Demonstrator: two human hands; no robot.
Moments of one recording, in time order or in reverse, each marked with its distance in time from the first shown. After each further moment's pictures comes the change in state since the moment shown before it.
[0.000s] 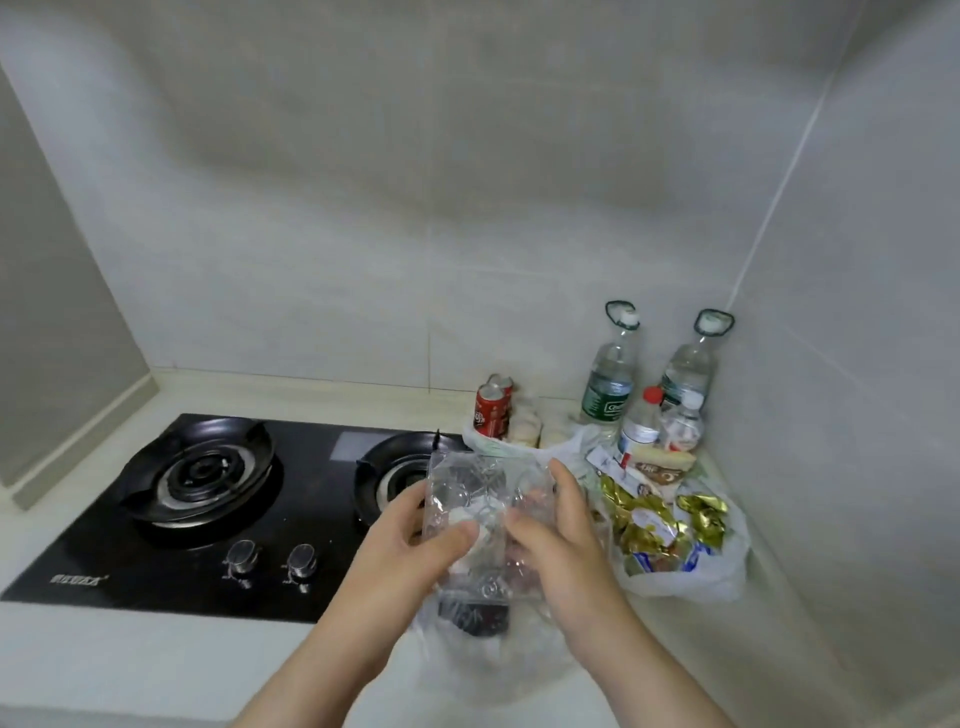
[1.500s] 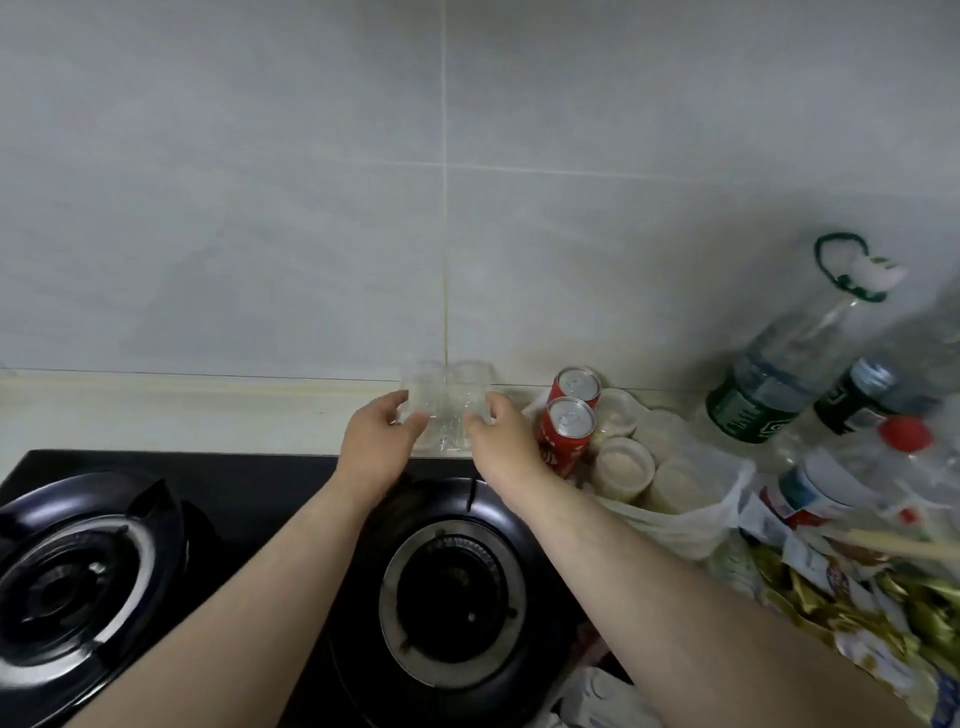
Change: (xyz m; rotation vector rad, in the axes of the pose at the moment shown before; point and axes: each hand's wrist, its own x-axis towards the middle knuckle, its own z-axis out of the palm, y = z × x) left_hand 0.447 -0.122 -0.135 0.384 0.271 -0.176; right_hand 0.435 0.090 0.124 -0.302 0.052 0.195
